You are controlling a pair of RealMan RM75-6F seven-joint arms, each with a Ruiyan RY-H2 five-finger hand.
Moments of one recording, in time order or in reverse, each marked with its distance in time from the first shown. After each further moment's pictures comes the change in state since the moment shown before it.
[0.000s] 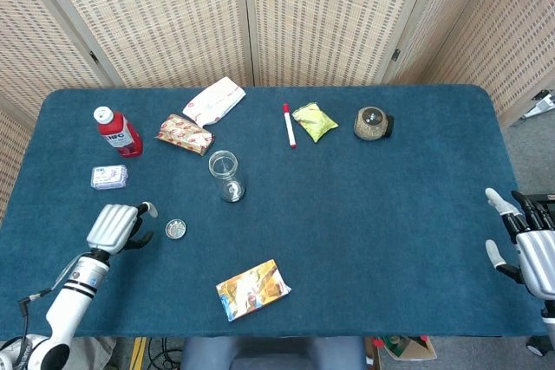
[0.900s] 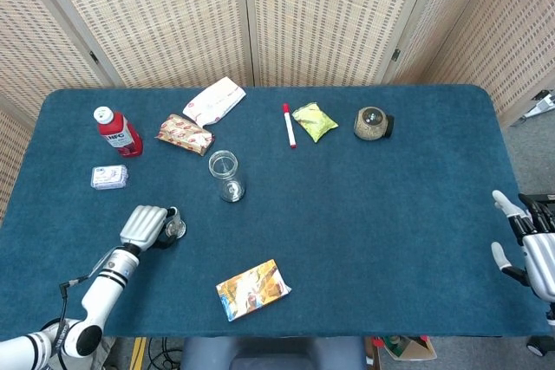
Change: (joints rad) left arm -0.113 -0.146 0.007 0.101 -0.155 -0.119 0.103; right arm -0.013 -0.004 -0.004 0.025 0.015 0.002 0.025
